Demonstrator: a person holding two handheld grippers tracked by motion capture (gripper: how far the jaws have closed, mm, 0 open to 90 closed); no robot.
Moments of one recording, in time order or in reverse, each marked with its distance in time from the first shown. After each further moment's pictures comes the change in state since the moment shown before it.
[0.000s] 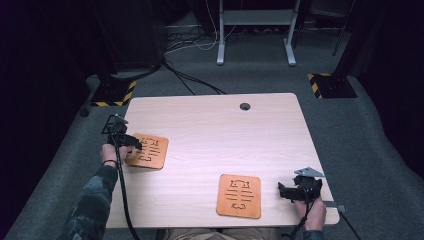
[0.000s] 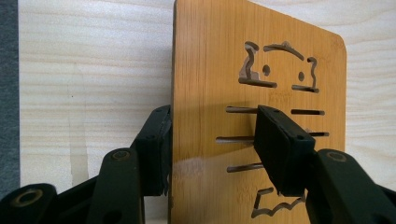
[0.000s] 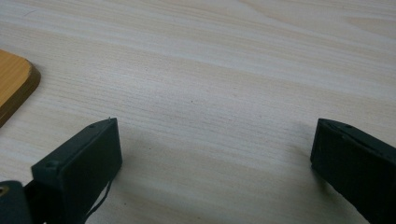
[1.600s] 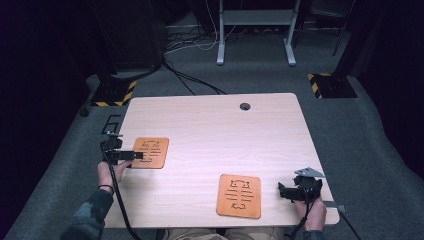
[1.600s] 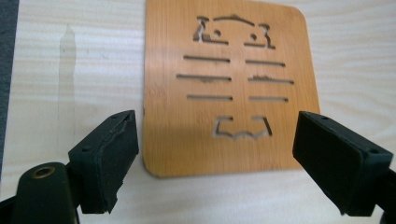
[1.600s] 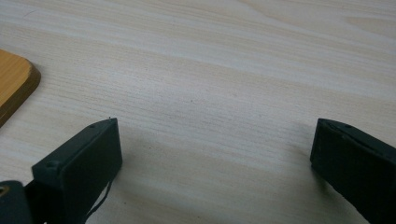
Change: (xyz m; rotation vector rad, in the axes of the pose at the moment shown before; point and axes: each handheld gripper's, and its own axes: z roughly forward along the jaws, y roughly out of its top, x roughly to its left) left arm -0.005 -0.074 -0.019 -0.216 -0.051 0.056; right arm 0.000 0.000 0.000 -0.003 0.000 0.000
